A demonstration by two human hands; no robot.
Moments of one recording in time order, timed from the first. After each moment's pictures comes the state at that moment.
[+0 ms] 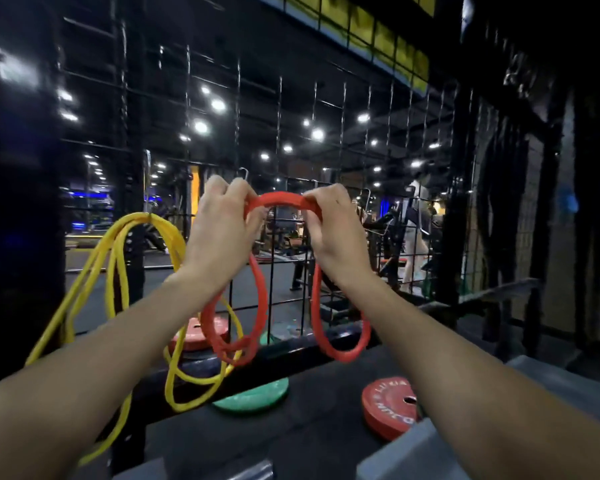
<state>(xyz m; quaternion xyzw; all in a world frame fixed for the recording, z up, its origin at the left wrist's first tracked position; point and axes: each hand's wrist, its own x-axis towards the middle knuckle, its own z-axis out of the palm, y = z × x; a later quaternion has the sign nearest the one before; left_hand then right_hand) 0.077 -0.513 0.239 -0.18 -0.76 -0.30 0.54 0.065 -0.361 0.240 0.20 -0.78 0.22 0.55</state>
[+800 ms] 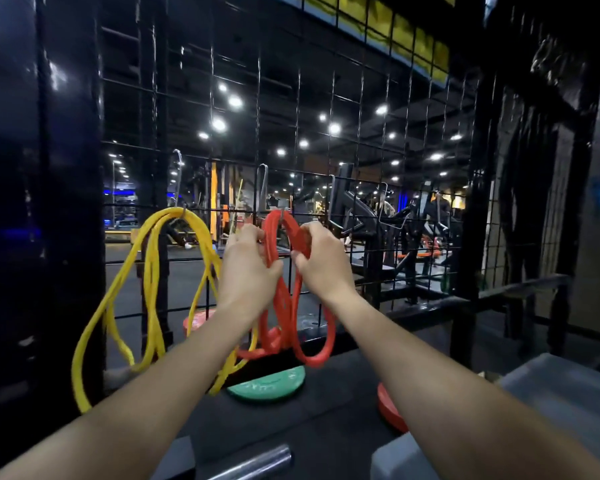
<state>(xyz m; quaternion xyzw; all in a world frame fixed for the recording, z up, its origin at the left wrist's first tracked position) 0.082 -0.508 0.191 -0.10 -0.80 -0.44 0.40 0.054 -0.392 0.201 0.17 -0.84 0.32 0.40</state>
